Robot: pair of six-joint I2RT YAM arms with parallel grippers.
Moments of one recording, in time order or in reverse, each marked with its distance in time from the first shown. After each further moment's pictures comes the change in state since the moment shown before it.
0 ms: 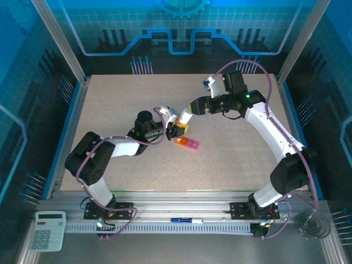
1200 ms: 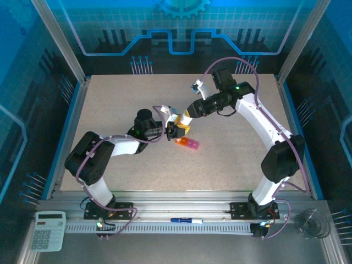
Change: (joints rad) left arm 0.007 0.000 0.026 -0.005 0.119 -0.055; right arm 0.042 0.150 0.137 -0.177 -0.073 -0.176
